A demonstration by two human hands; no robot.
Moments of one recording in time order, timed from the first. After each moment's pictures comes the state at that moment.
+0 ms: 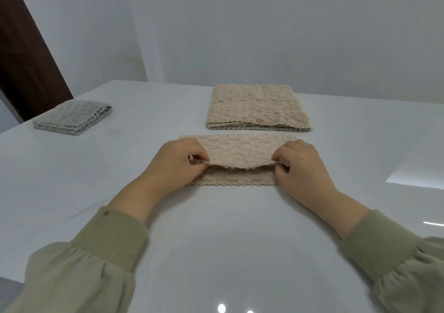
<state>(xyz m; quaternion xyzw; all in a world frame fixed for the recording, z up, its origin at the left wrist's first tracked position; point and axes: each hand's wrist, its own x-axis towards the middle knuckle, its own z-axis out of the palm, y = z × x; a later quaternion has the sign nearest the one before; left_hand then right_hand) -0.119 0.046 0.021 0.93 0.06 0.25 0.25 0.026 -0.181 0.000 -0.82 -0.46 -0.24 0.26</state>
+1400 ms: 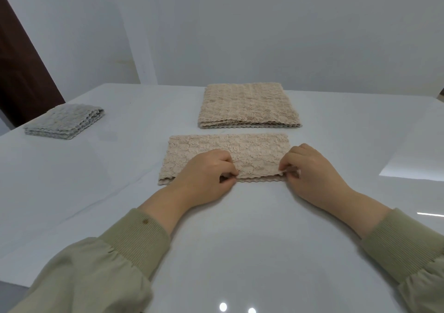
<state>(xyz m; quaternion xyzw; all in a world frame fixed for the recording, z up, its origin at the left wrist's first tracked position) -0.093 -0.004 0.002 0.96 -0.10 0.23 0.13 0.035 -0.223 -0.005 -0.80 -0.51 -0.21 0.25</state>
